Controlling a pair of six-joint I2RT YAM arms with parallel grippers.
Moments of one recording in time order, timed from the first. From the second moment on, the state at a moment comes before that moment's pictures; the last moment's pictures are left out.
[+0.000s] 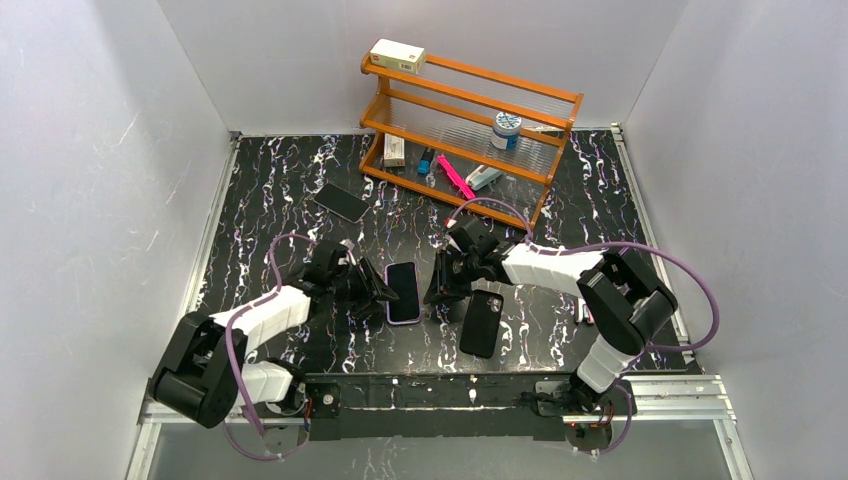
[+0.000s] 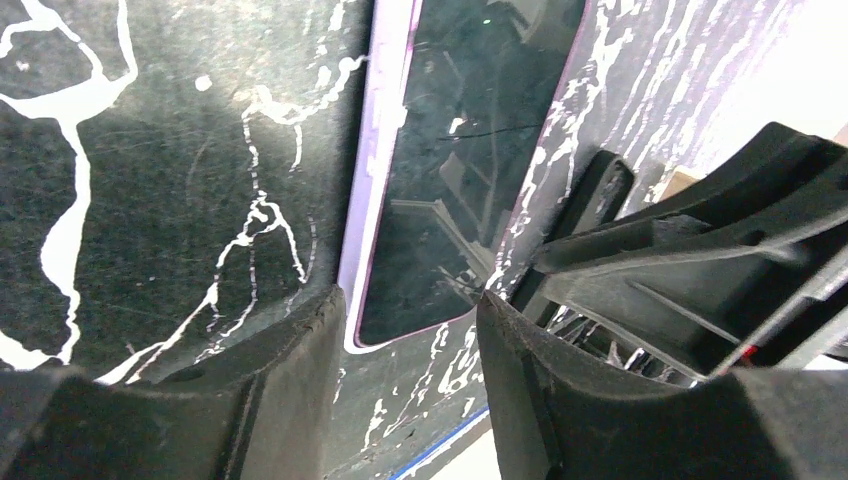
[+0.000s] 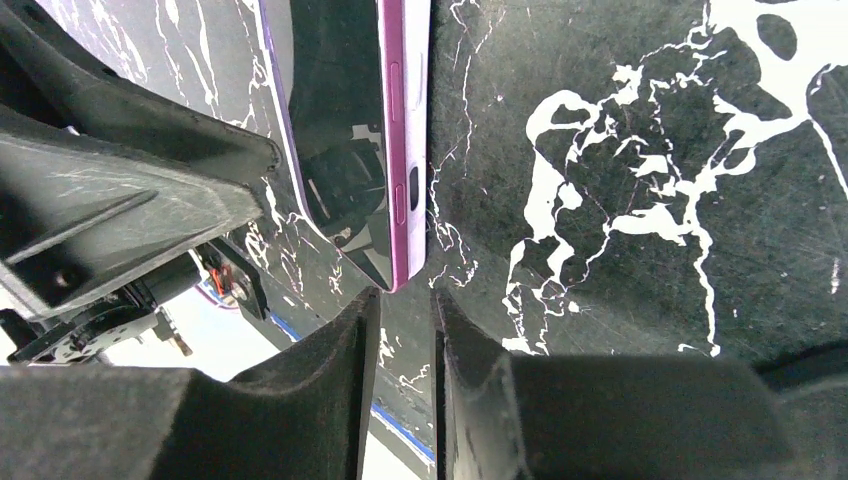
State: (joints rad) left arm -0.43 1.24 0.46 -0.11 0.39 -0.97; right arm 0.79 1.66 0.92 -0.22 -0.42 0.83
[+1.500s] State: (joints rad) left arm -0.49 1.25 0.44 -0.10 0.32 -0.99; right arm 0.79 1.78 0.92 -0.06 -0.53 0.88
